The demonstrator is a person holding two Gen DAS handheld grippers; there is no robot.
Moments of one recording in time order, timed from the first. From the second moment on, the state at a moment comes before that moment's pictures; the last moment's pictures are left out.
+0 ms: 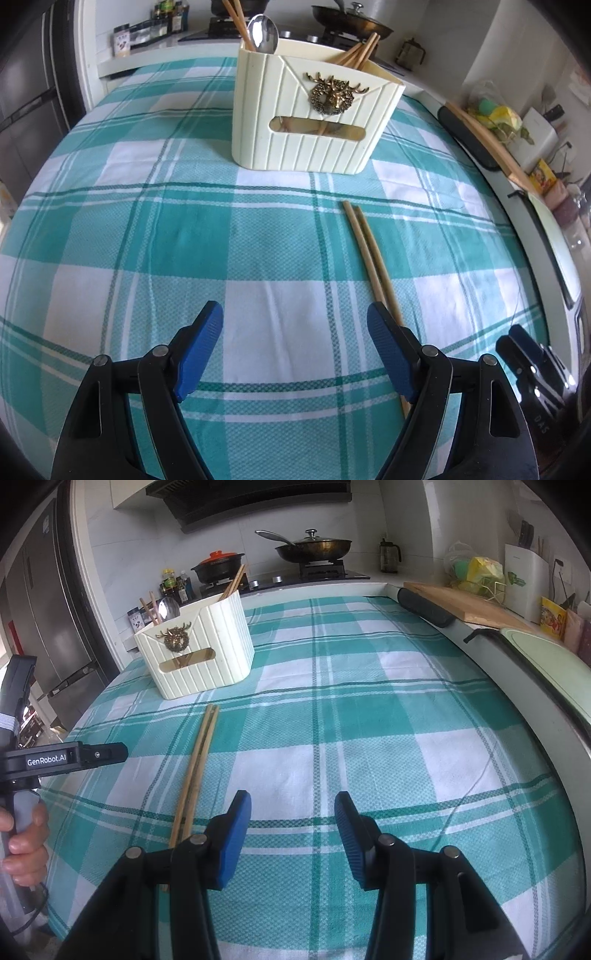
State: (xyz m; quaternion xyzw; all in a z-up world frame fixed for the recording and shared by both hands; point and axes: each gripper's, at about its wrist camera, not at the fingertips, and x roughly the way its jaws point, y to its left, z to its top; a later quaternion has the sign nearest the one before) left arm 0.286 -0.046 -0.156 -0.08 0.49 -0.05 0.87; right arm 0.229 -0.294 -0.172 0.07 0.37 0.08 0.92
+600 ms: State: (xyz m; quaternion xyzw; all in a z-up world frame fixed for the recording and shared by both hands) left arm 0.316 -0.105 -0.190 0.01 0.48 -0.04 0.88; right arm 0.225 -0.310 -0.174 0.08 0.37 0.07 0.92
